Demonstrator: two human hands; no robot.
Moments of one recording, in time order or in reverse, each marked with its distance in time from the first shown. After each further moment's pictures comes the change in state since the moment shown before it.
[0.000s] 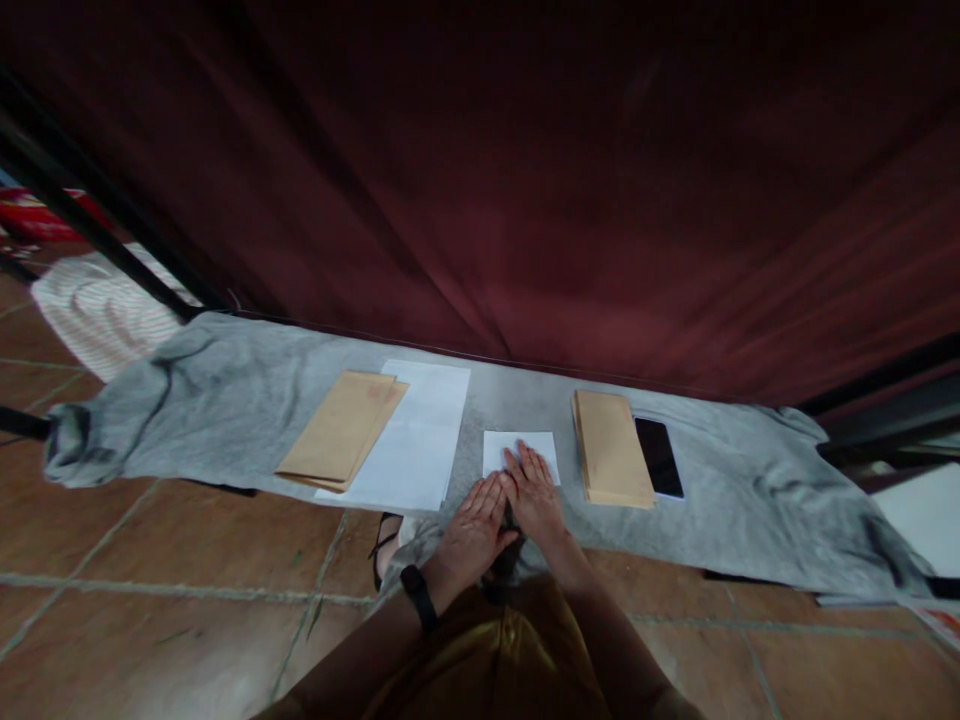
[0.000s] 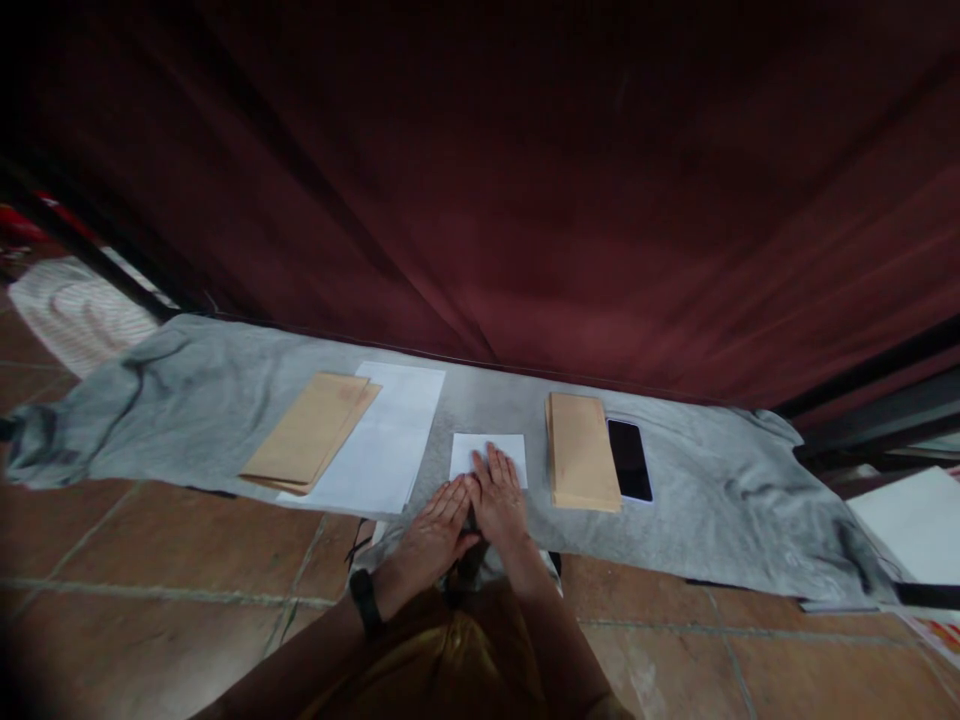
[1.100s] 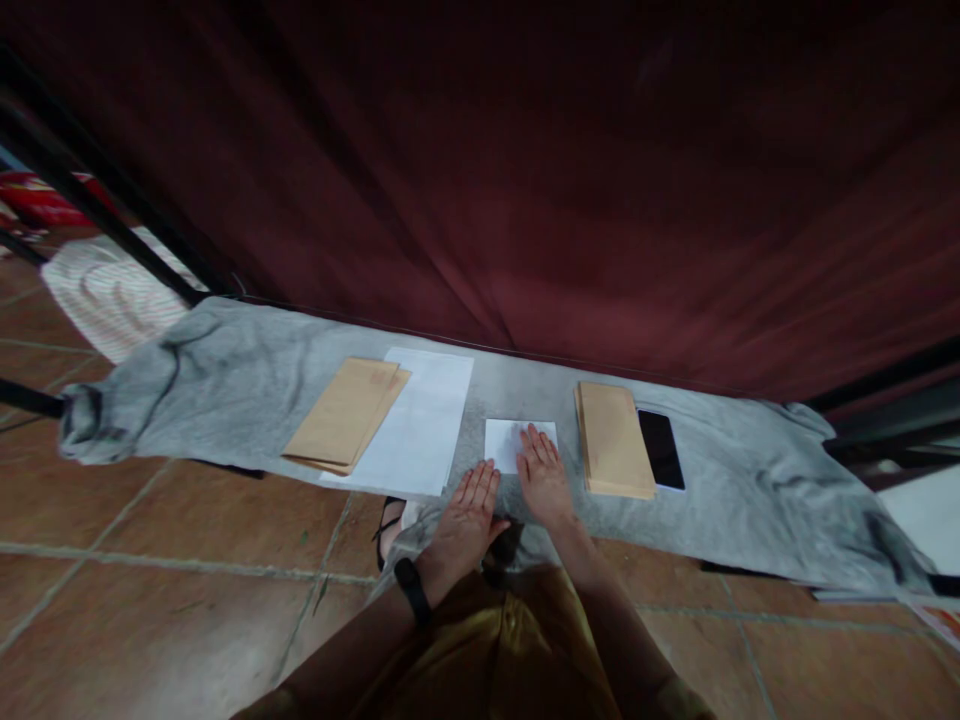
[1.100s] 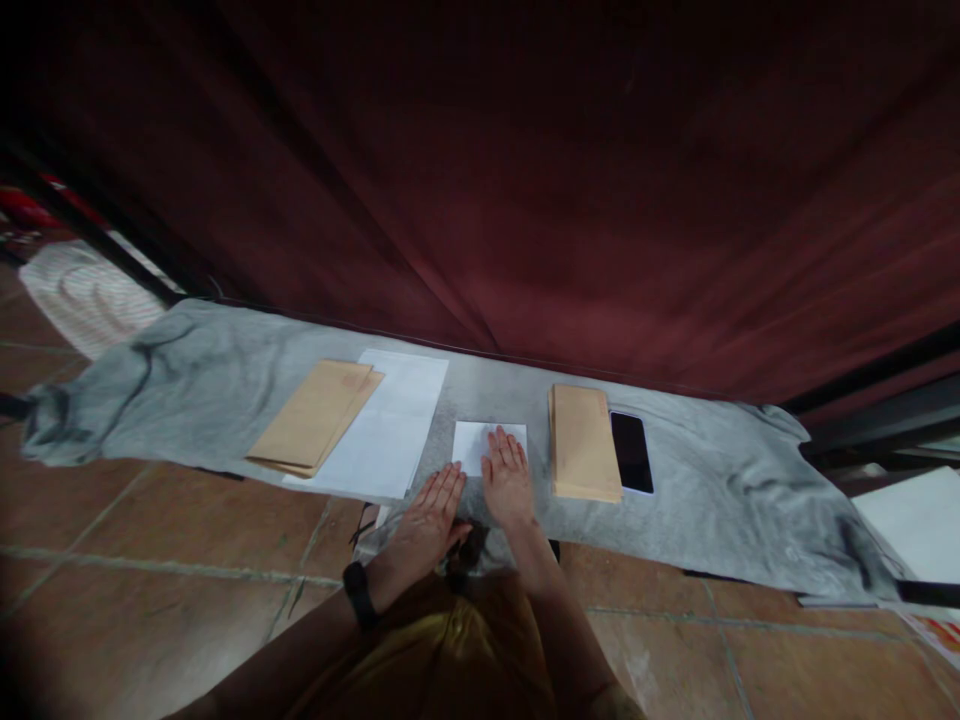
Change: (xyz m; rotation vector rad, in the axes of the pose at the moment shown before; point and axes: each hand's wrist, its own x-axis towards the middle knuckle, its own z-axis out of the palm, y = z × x) left_hand -0.013 0.001 -0.004 0.107 -0.035 -0.091; right_hand 0.009 0.007 -0.012 0.115 0.066 0.070
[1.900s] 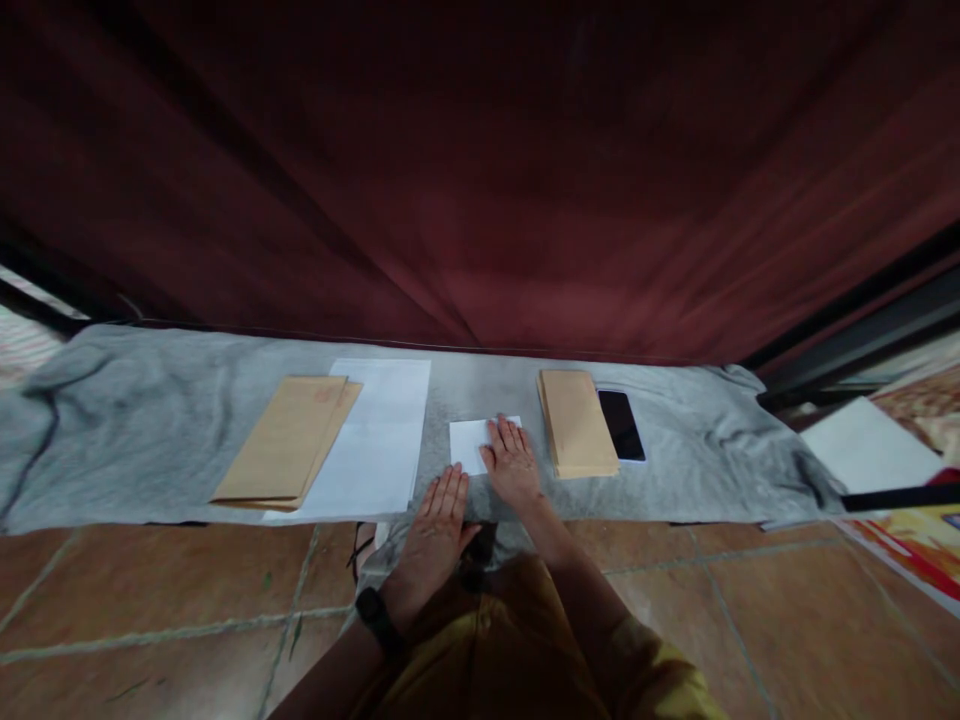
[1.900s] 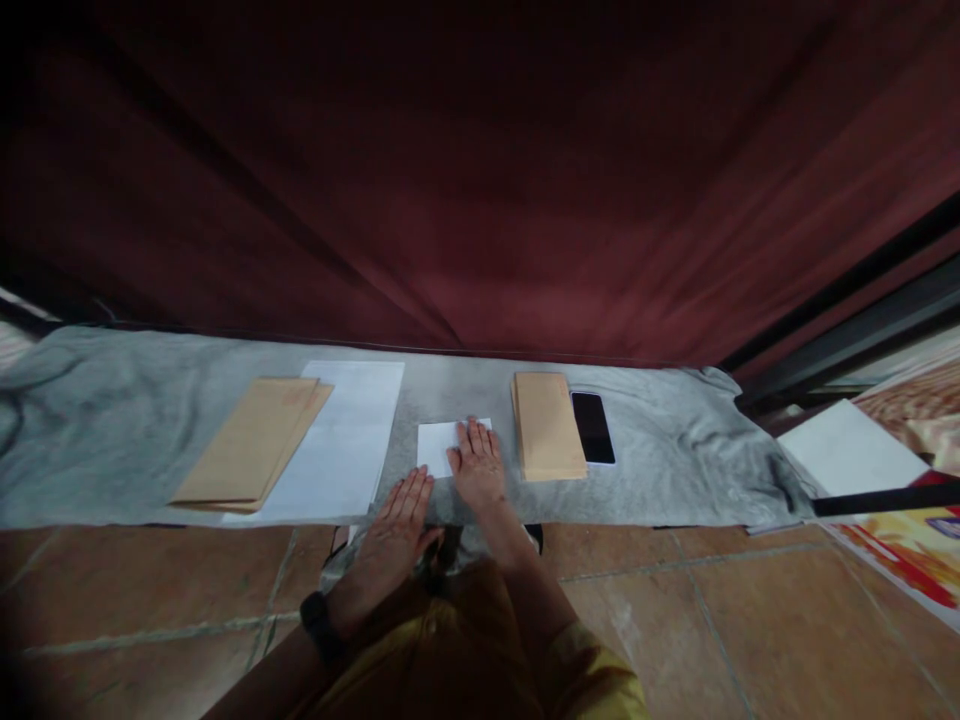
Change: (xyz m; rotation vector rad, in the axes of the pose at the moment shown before) left_hand 0.004 -0.003 0.004 0.126 0.036 0.042; right_hand 0.015 0.011 0.012 -0.439 0.001 0.001
